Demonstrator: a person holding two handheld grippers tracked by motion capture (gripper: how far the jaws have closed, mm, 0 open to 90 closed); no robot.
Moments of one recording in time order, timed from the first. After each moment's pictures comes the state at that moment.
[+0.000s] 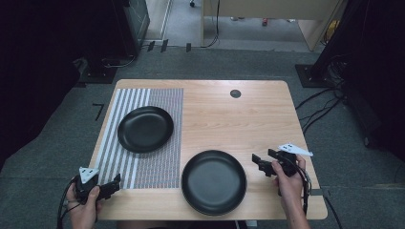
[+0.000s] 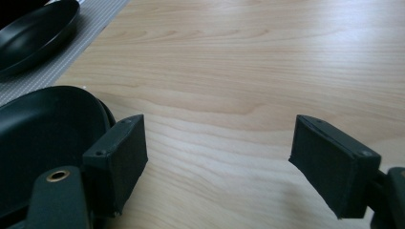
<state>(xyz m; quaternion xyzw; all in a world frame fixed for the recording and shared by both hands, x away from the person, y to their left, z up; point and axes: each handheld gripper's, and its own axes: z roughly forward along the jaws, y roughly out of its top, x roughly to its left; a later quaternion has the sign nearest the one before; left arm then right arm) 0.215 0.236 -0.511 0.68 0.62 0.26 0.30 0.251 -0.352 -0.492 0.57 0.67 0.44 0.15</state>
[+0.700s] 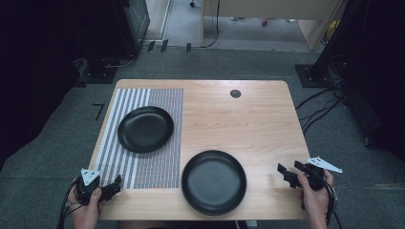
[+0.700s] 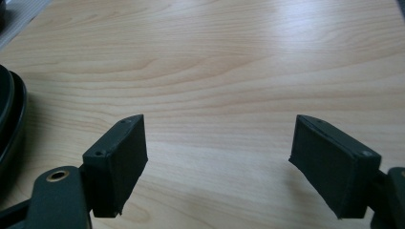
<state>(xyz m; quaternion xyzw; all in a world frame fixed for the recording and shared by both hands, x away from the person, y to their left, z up) 0.213 0.235 -0.518 0.68 0.61 0.27 0.30 0.210 -0.422 -0.509 0.63 0.64 0.41 0.18</state>
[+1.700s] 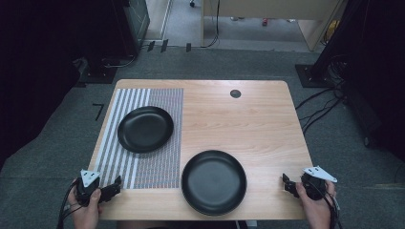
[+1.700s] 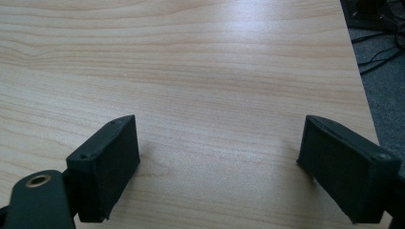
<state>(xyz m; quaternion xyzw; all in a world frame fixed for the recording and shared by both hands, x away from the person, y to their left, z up) 0.210 0.236 -0.519 0.68 0.61 0.27 0.30 0.190 -0.419 -0.526 0.63 0.67 0.30 0.26</state>
